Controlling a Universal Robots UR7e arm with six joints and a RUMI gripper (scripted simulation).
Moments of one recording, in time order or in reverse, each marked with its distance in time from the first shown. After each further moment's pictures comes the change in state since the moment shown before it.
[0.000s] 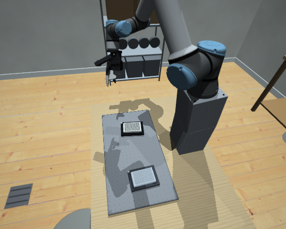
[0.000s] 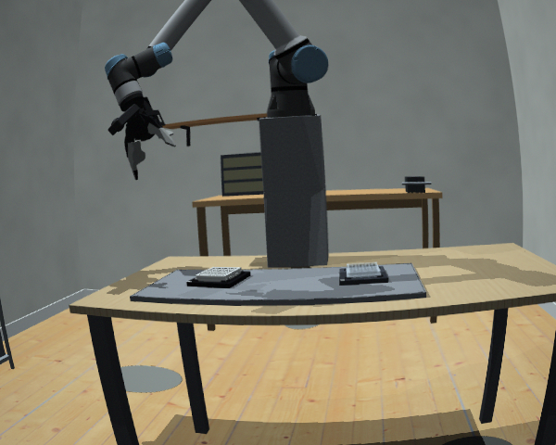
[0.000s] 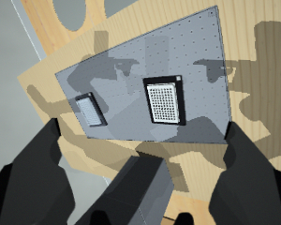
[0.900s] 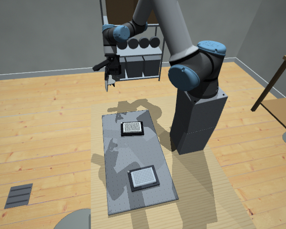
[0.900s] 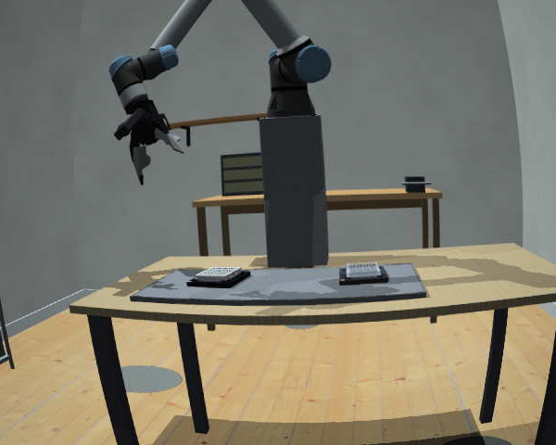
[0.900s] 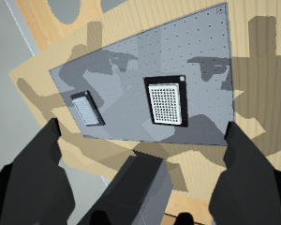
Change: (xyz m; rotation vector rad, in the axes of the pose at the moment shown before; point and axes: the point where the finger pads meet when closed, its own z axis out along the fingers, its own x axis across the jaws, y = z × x) arm -0.013 -0.002 0.026 -0.033 0.030 -0.018
